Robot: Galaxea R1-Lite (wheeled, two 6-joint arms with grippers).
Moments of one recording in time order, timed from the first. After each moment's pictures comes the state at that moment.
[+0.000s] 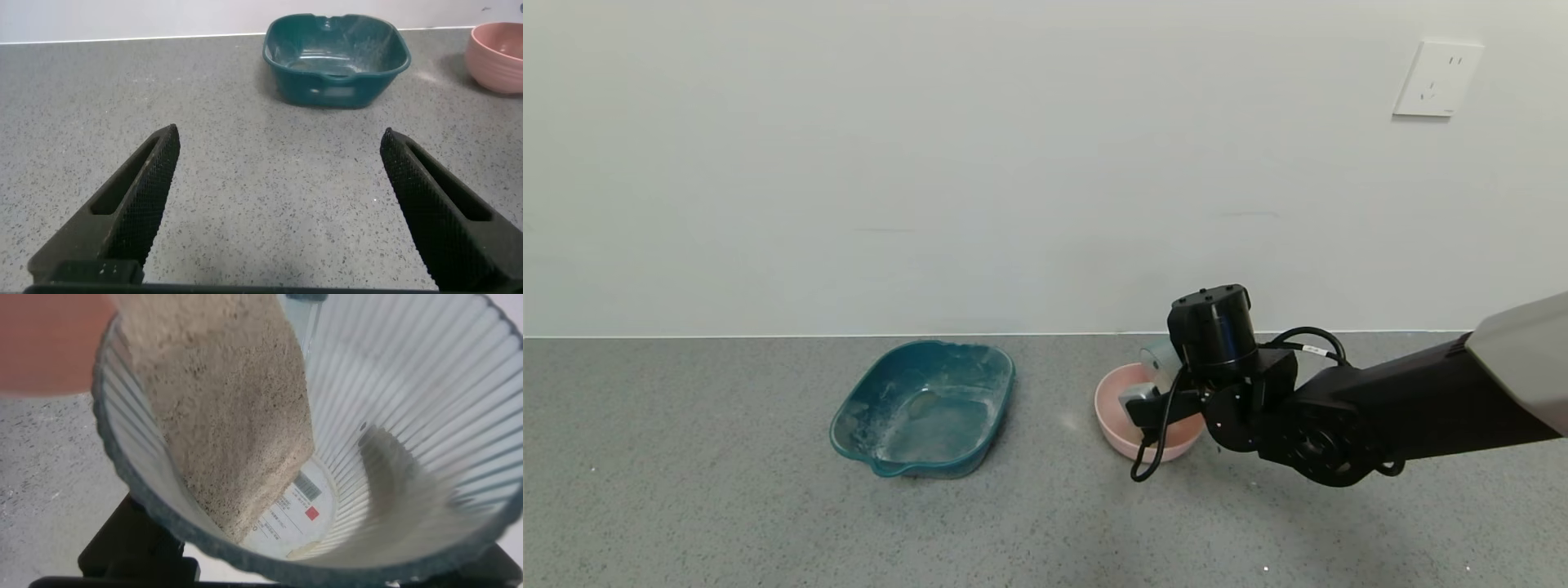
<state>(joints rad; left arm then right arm) 0.00 0.00 0.00 0.01 0.00 0.02 0.62 2.09 -1.20 -0.42 -0.70 -1.74</state>
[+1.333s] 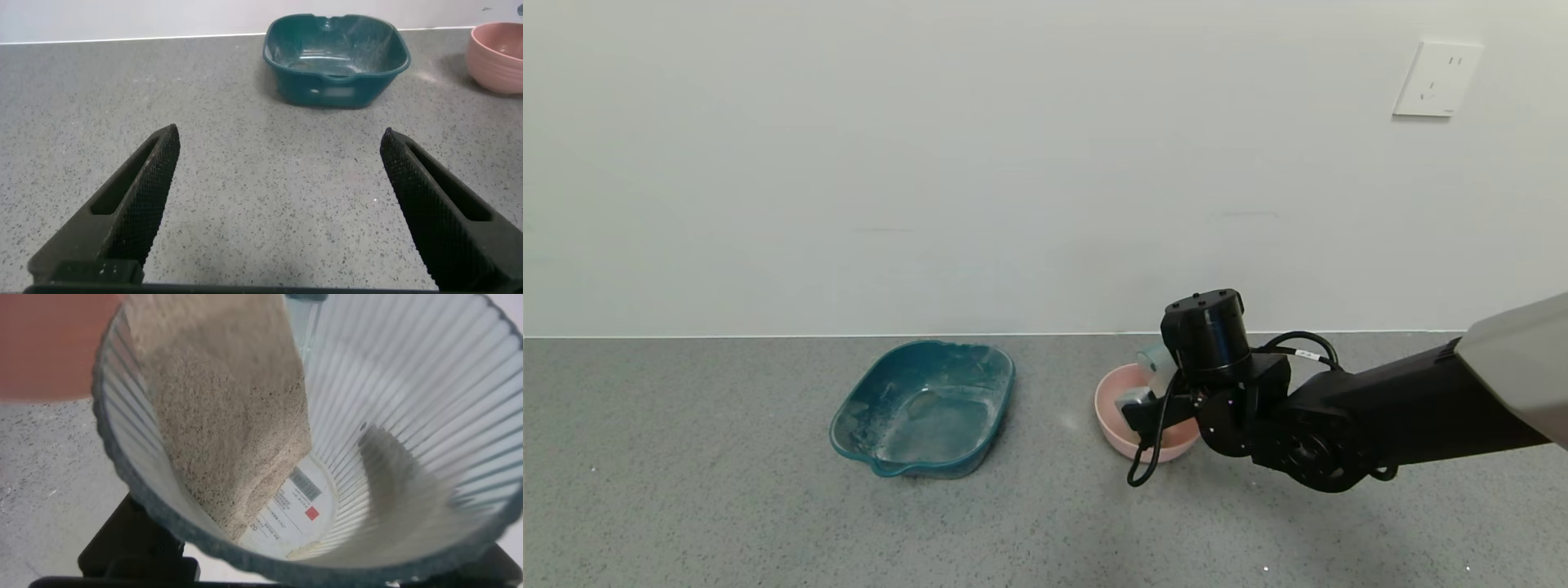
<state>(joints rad) 0.00 0.00 0.00 0.01 0.00 0.02 0.64 2.09 -1.20 -0.43 -0.72 -1.76</state>
